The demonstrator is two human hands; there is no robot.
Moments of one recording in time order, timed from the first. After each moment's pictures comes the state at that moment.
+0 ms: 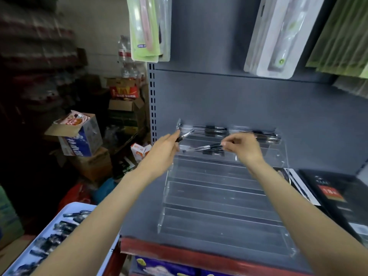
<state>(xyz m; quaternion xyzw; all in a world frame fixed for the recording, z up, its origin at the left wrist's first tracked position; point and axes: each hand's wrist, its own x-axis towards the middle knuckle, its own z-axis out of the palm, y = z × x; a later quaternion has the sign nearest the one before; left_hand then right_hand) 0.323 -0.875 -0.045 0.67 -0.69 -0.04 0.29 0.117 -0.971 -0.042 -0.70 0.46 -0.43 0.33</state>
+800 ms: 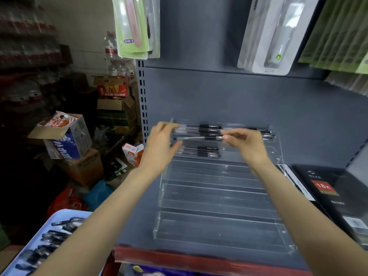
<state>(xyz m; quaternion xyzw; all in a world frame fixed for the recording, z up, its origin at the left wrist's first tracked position) 0.315 -0.899 -0.043 0.65 -0.64 -0.01 0.41 0.105 -0.966 -0.037 -0.67 0.44 -0.49 0.36</state>
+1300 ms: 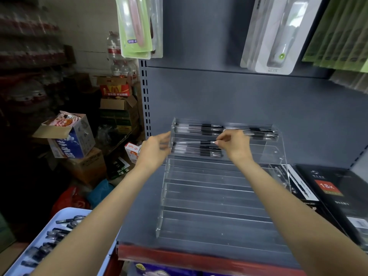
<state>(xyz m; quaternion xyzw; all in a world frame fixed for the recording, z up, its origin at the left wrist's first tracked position) 0.335 -0.897 -0.056 0.67 -0.57 -0.18 0.45 0.134 -0.989 -0.051 -0.72 0.53 -0.39 0.20</state>
